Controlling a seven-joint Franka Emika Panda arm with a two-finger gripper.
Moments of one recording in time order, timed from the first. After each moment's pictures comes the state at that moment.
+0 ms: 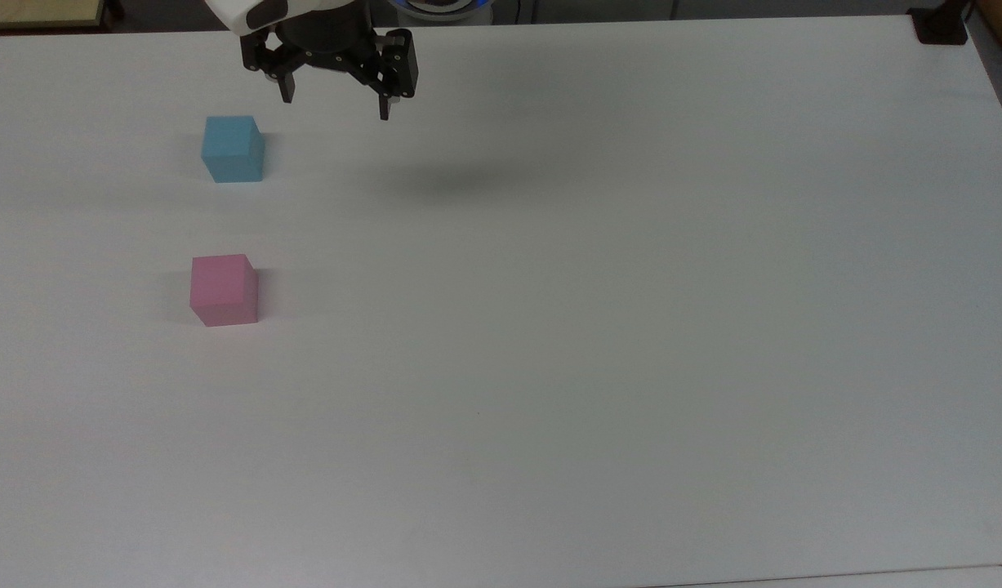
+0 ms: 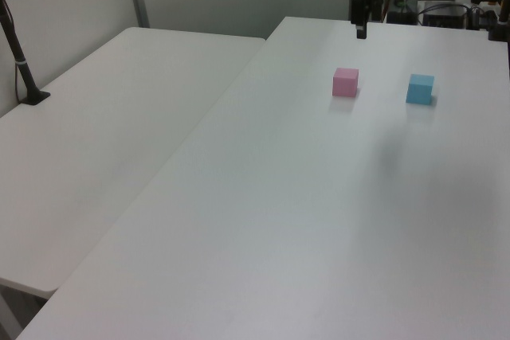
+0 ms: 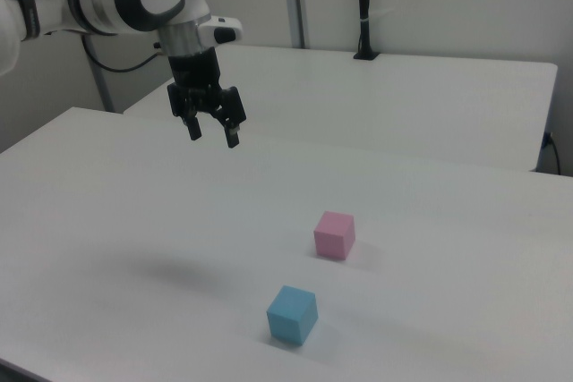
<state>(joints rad) 0.02 0.13 -0.06 -1.57 -0.09 1.67 0.07</state>
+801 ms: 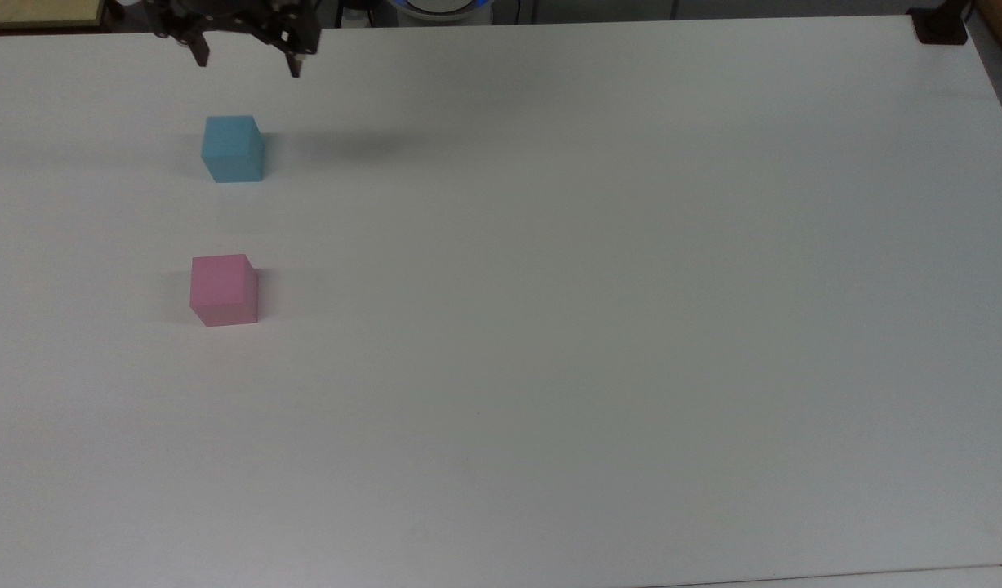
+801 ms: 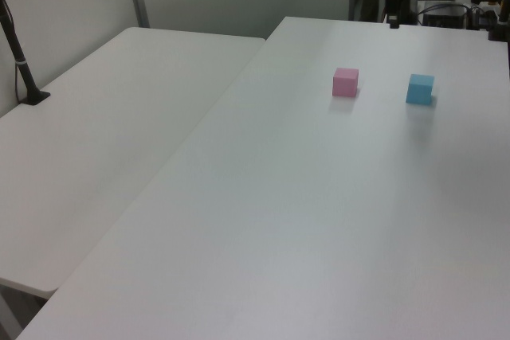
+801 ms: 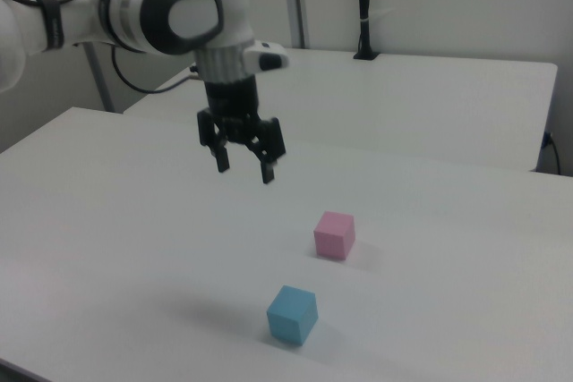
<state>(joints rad) 0.05 0.05 -0.29 -1.70 -0.07 1.67 -0.17</state>
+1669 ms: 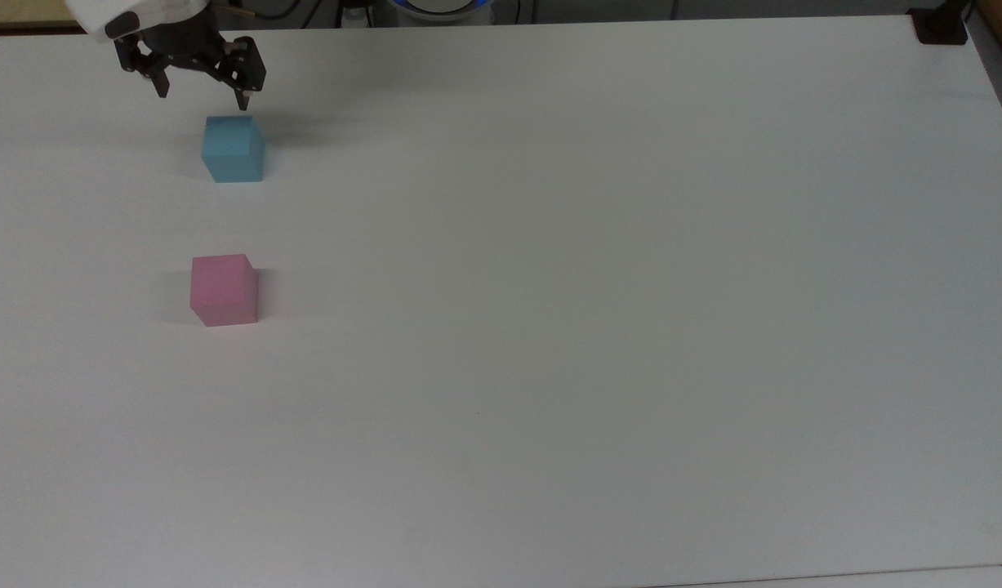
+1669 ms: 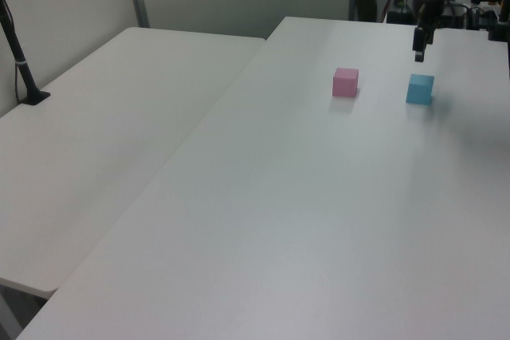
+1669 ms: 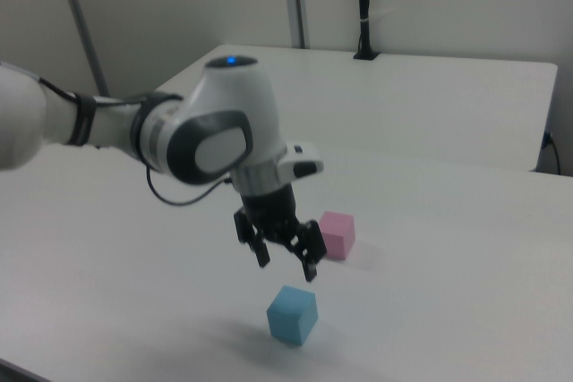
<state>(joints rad) 0.06 -0.04 -0.46 -2.14 -0.18 2.13 -0.25</state>
